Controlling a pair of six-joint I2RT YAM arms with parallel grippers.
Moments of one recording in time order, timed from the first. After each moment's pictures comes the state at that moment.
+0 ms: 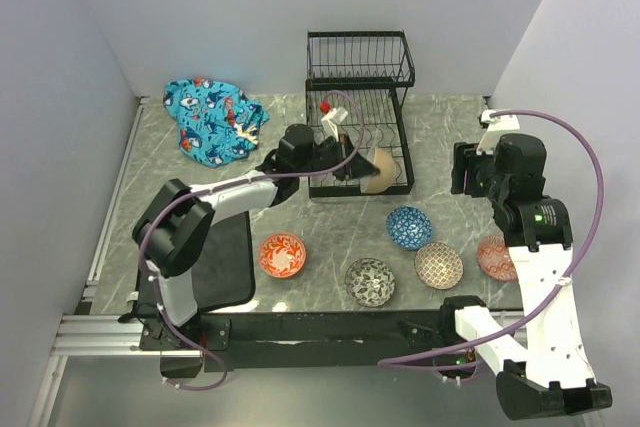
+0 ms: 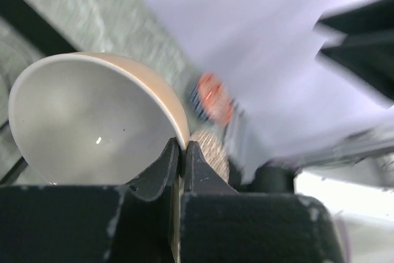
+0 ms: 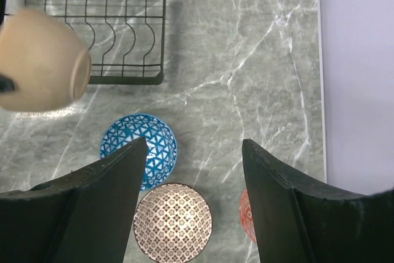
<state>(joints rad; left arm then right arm) -0.72 1.81 1.19 0.51 0.60 -0.78 0.05 0.88 1.25 -0.90 0.06 -0.05</state>
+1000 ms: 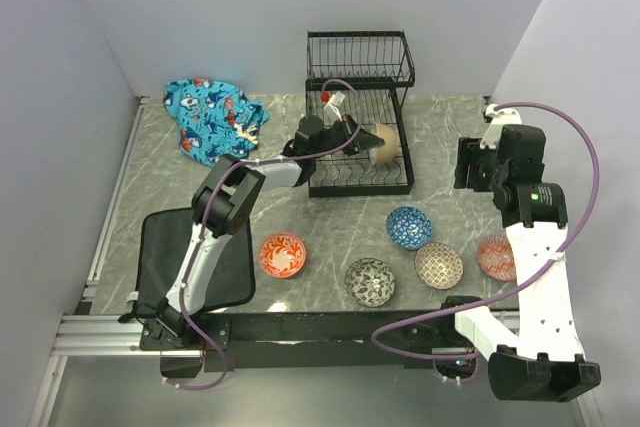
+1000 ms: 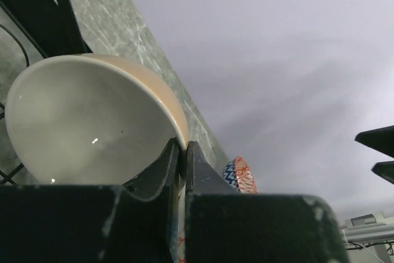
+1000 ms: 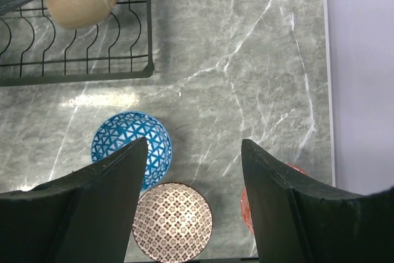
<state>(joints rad) -0.63 2.33 1.59 0.83 0.54 -1.03 -0.06 0.97 1.24 -0.90 0.00 -0.04</state>
